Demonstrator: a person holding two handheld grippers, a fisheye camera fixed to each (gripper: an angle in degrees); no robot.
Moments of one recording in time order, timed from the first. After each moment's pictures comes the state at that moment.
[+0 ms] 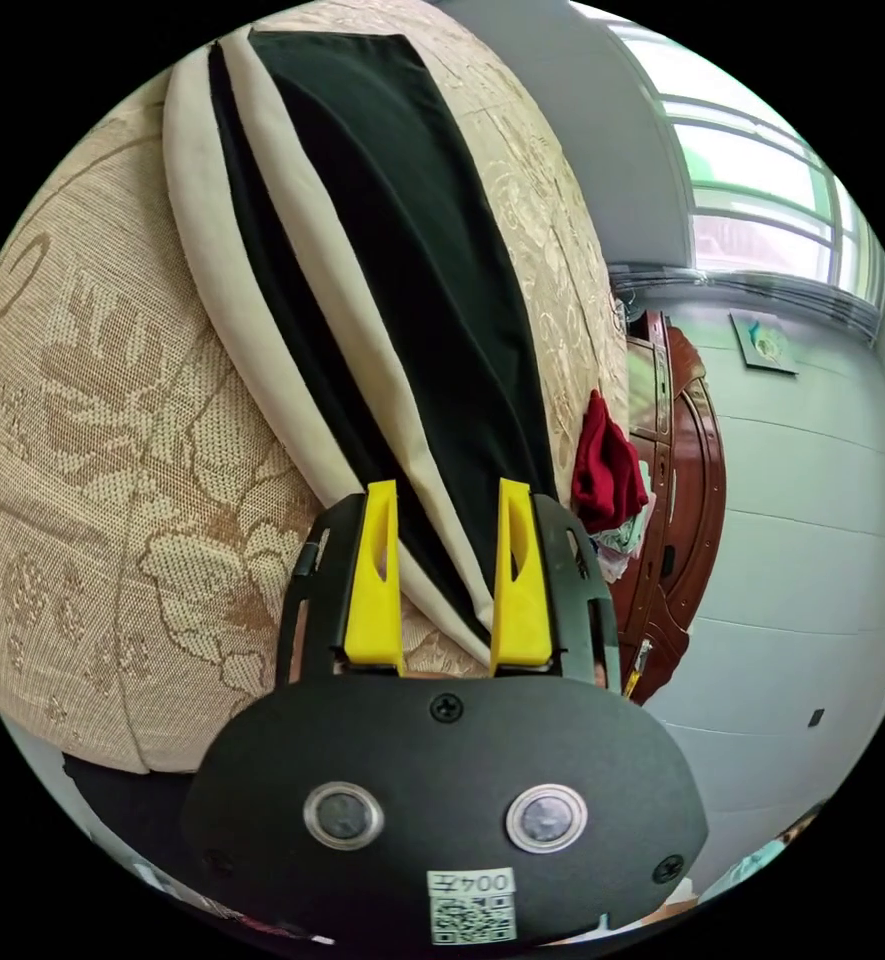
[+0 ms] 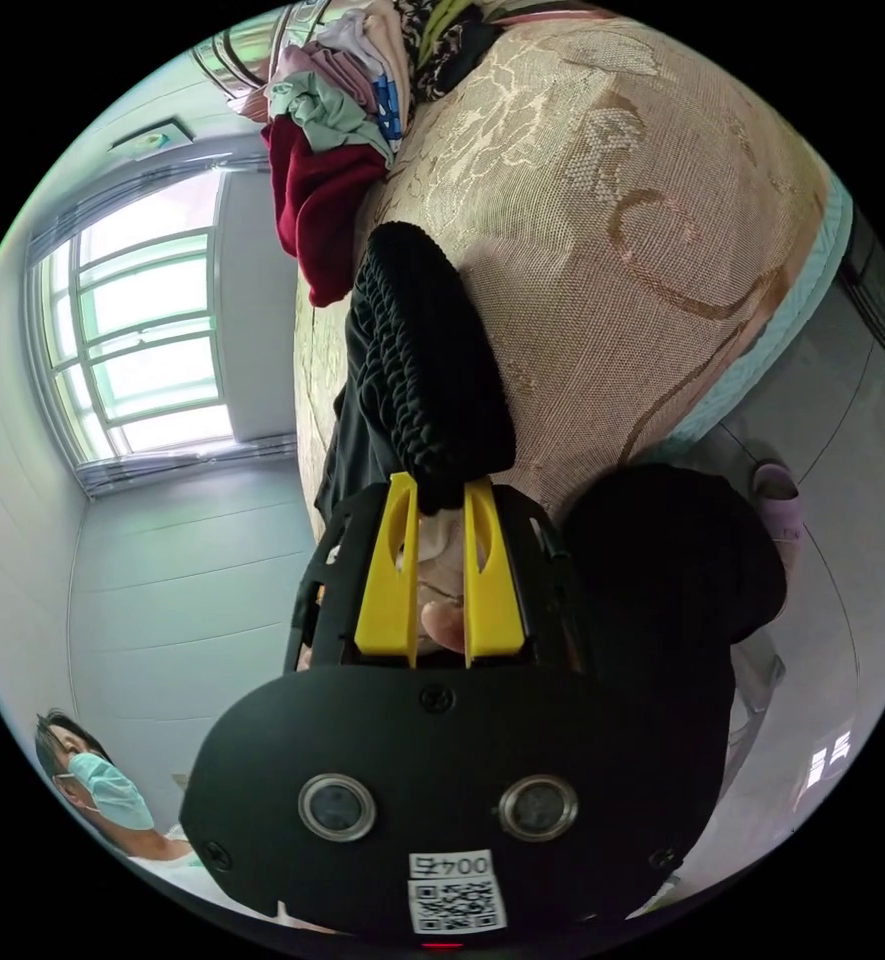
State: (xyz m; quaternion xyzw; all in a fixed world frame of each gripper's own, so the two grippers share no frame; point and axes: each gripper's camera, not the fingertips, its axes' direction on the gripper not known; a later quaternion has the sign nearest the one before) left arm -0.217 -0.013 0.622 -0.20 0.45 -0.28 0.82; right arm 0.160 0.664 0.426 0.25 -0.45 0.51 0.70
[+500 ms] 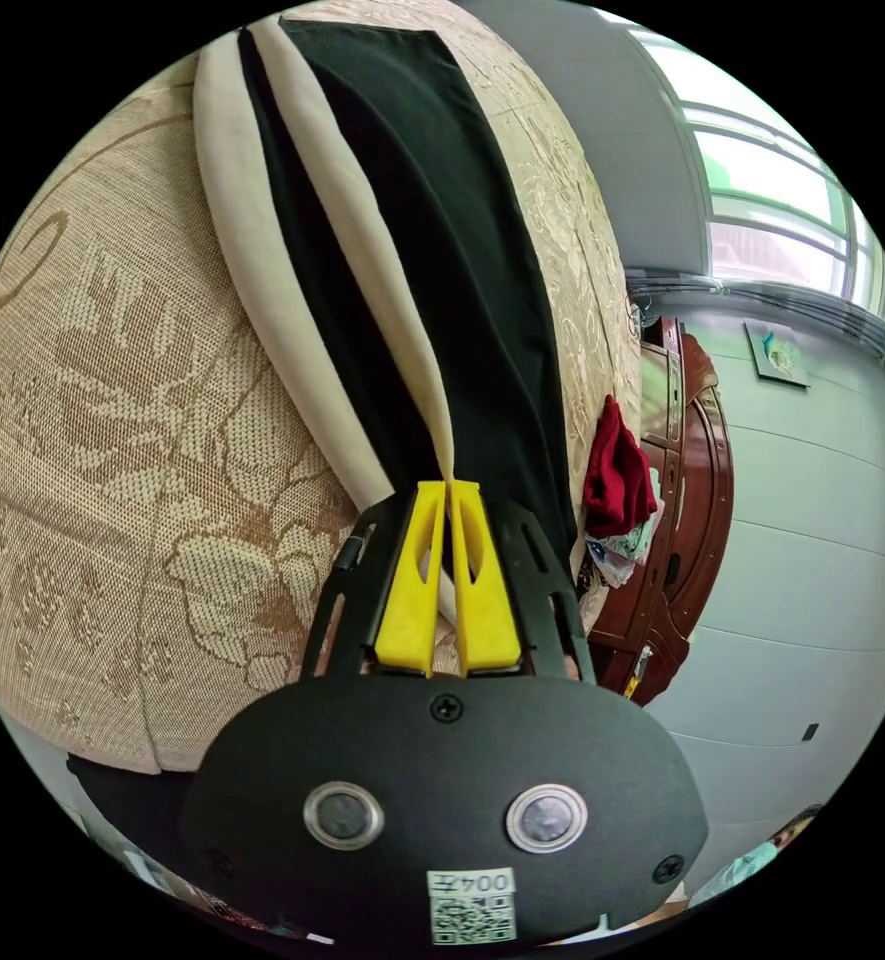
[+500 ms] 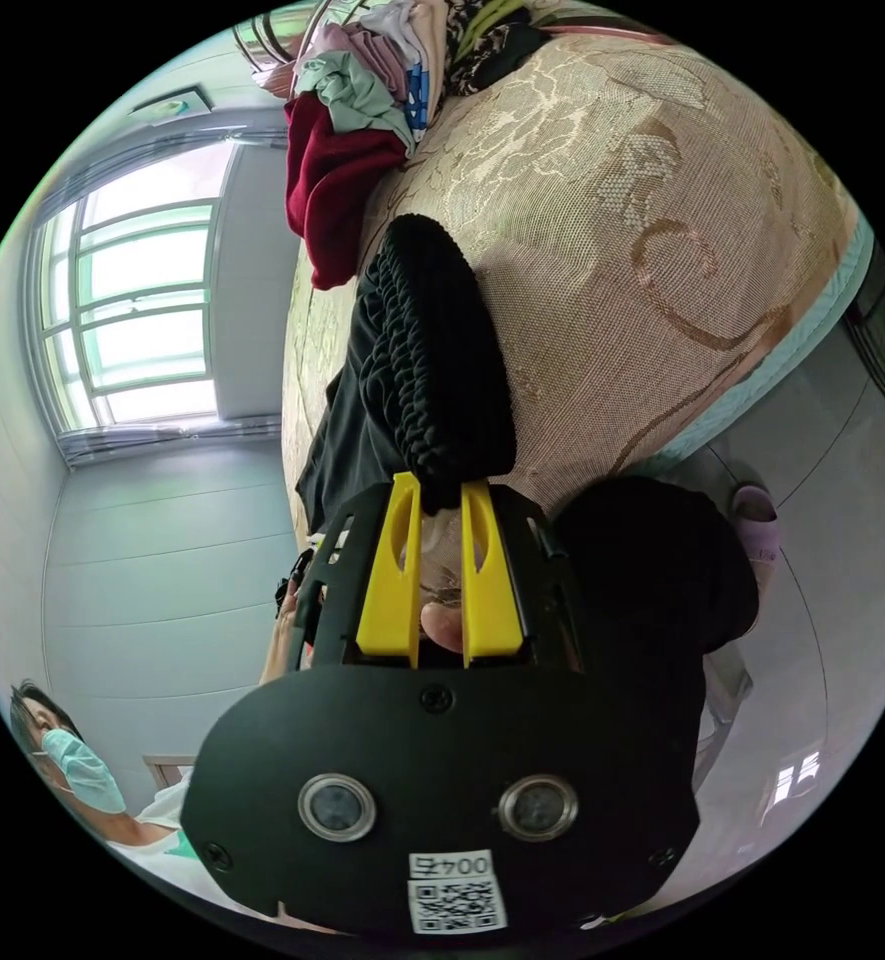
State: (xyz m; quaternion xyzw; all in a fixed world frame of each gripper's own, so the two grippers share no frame) left arm -0.208 -0.009 0.634 -0.21 0.45 -0.29 0.82; right arm 0.176 0.651 0.389 0.24 -0.42 0.49 0.73
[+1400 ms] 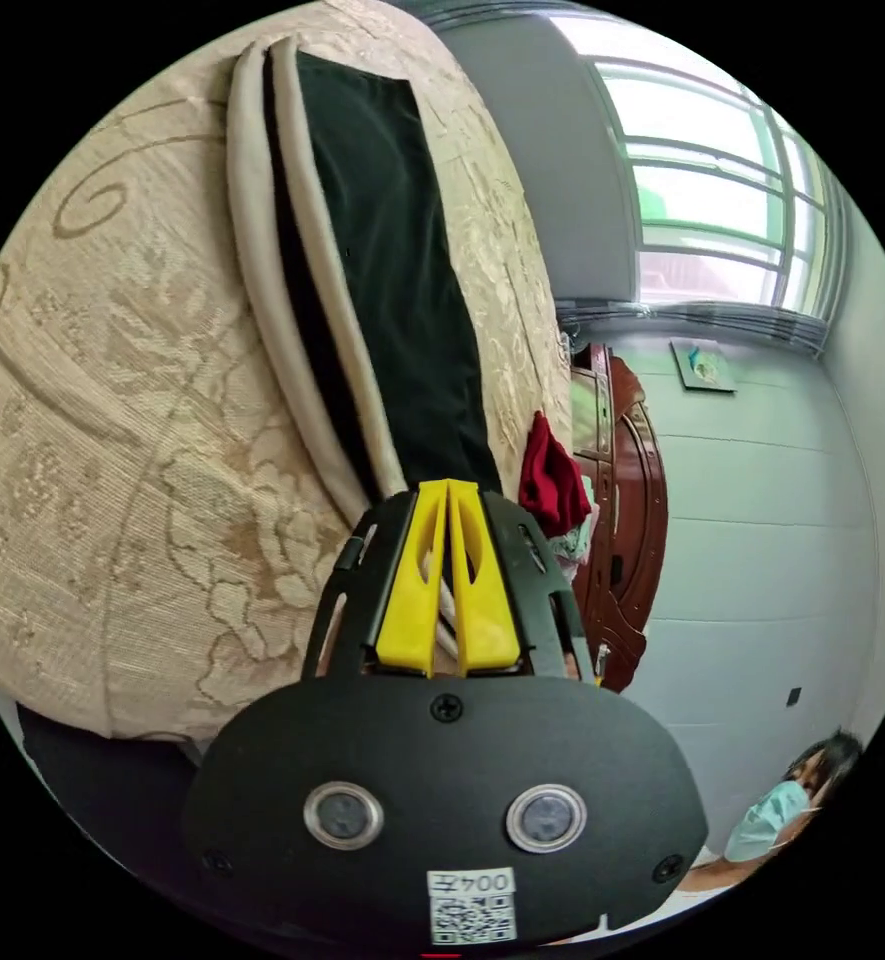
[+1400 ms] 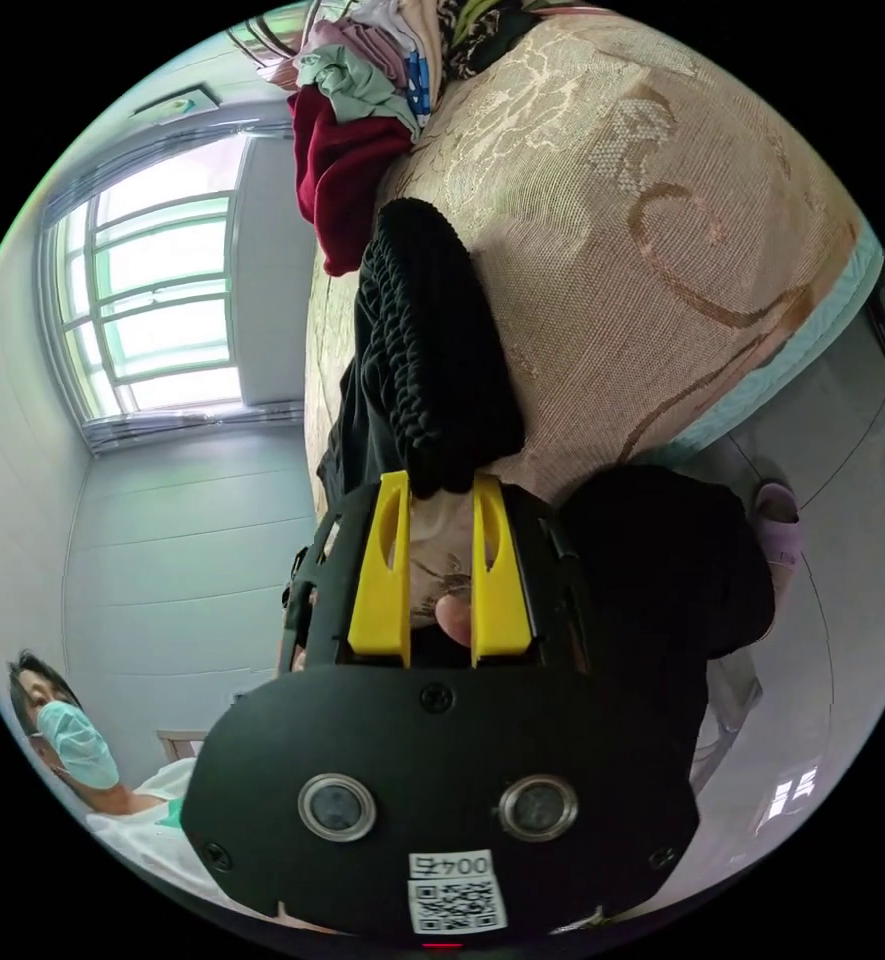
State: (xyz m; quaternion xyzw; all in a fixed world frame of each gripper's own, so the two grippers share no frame) left arm -0.141 0.050 0.572 -0.13 0.53 -0.29 0.79; right arm 0.200 0.618 0.314 0.24 -0.47 0.45 0.72
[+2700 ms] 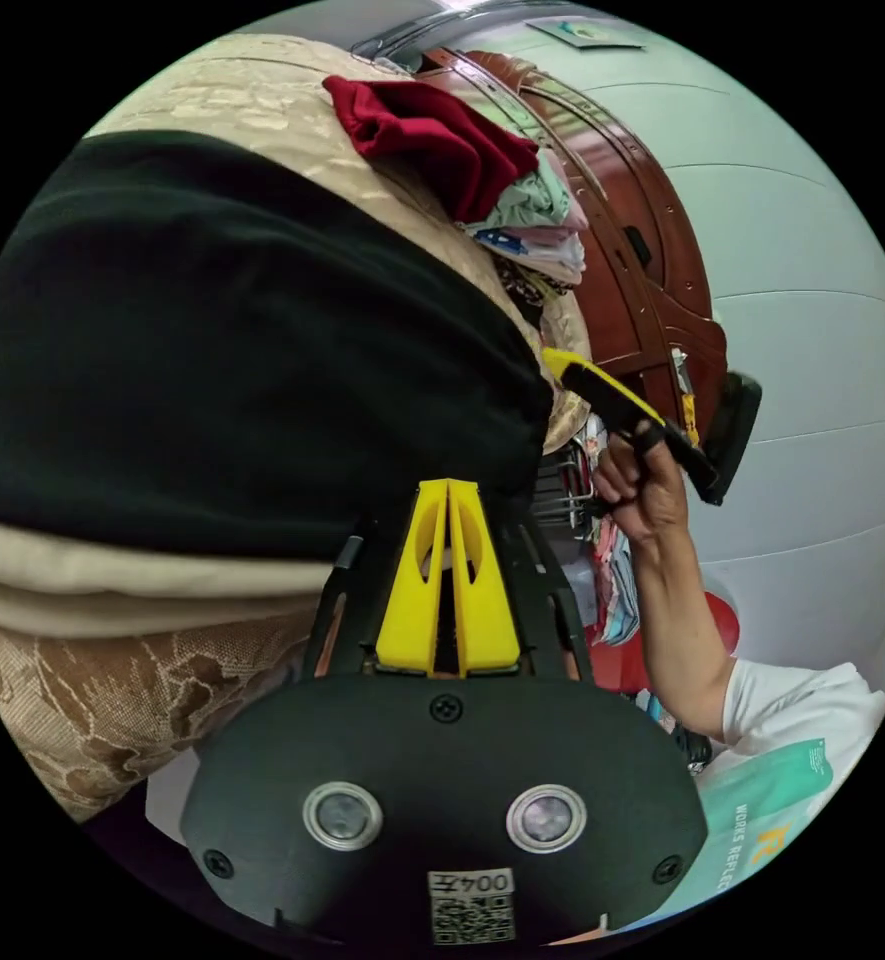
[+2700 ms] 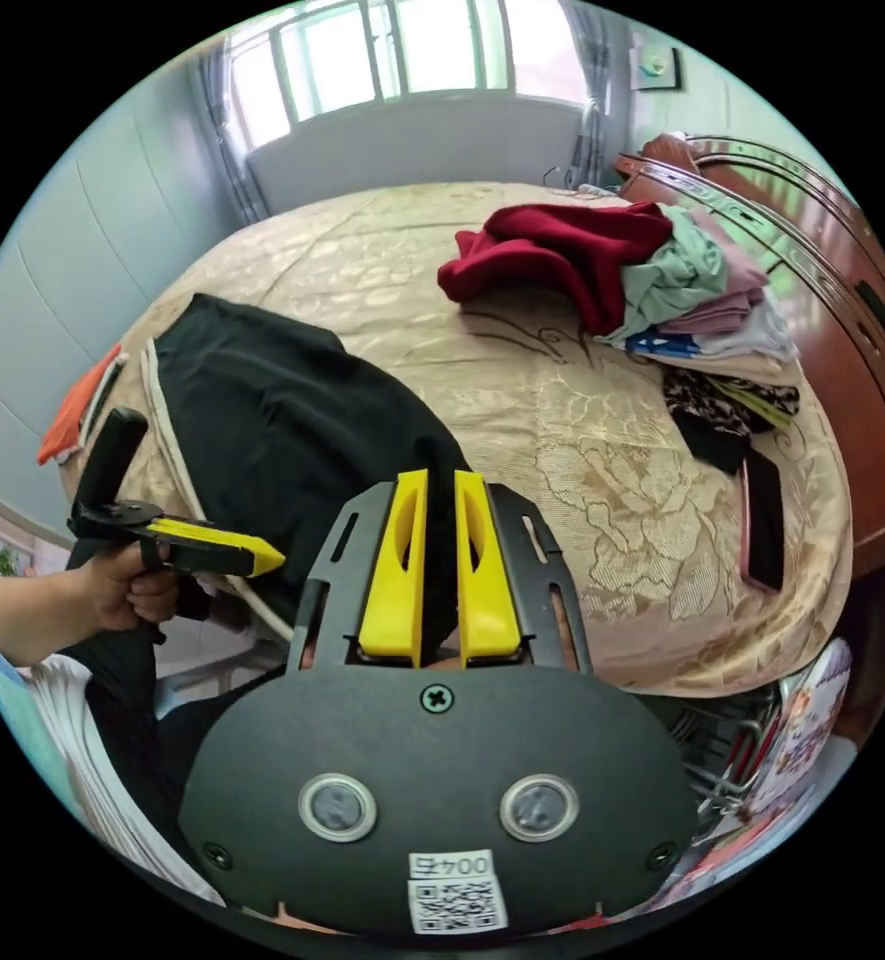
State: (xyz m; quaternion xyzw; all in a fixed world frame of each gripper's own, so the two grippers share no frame) left arm 0.255 0.178 0.464 -0.23 0.54 0.11 0.80; right arm 0.185 0.360 0.054 0.19 0.02 0.16 0.97
